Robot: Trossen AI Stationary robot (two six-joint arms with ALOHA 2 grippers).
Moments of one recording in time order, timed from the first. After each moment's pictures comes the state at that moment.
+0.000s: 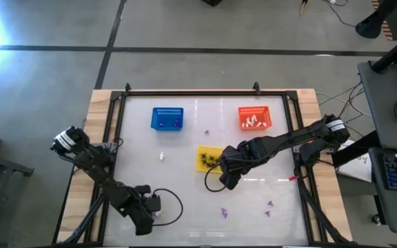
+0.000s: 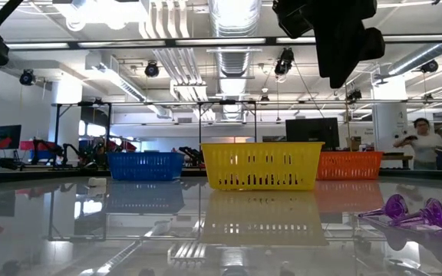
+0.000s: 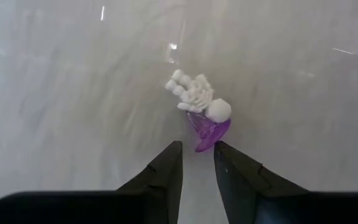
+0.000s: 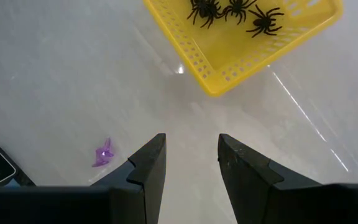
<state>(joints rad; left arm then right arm) -0.83 1.68 0.90 -0.49 -0.08 -1.00 0.24 1.67 1.40 -1.04 -0.04 0.97</state>
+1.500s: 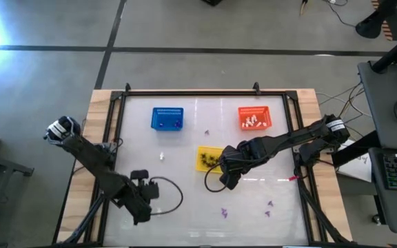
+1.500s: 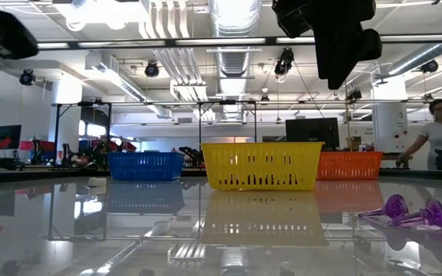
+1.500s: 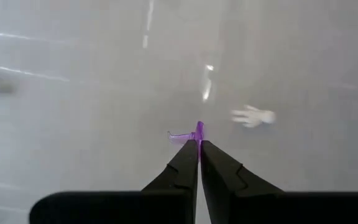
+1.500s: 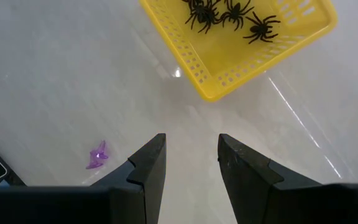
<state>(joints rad) -0.76 1.51 1.05 -0.88 -0.22 -0.88 0.24 1.67 1.40 -1.04 -0.02 0.94</state>
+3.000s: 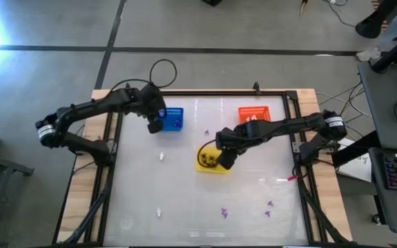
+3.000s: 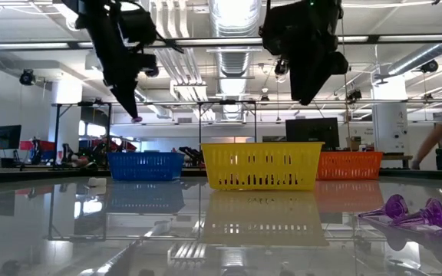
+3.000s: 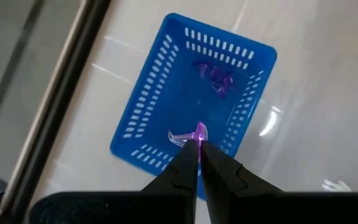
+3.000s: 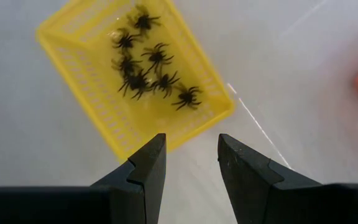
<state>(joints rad) 0.54 1.31 1.05 -0.85 -0.10 0.19 0.04 1.67 1.40 -1.05 0.06 0.72</state>
